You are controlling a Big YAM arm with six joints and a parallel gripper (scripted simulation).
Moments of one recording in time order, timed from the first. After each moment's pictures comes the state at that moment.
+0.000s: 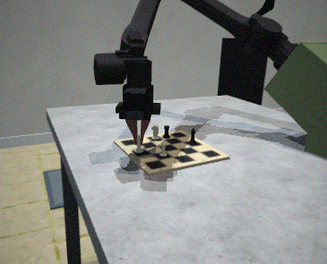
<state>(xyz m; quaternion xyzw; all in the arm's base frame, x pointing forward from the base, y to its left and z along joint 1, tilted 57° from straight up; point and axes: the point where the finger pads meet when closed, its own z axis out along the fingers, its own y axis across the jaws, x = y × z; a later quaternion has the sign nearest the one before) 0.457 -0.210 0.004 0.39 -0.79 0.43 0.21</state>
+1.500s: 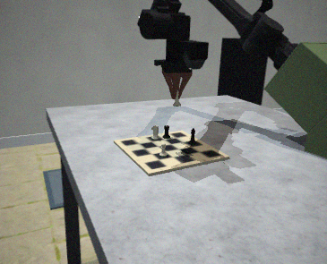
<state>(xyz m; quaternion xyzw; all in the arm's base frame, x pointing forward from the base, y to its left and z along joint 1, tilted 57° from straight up) 0.335 -0.134 0.068 0.55 -0.68 0.37 0.30</state>
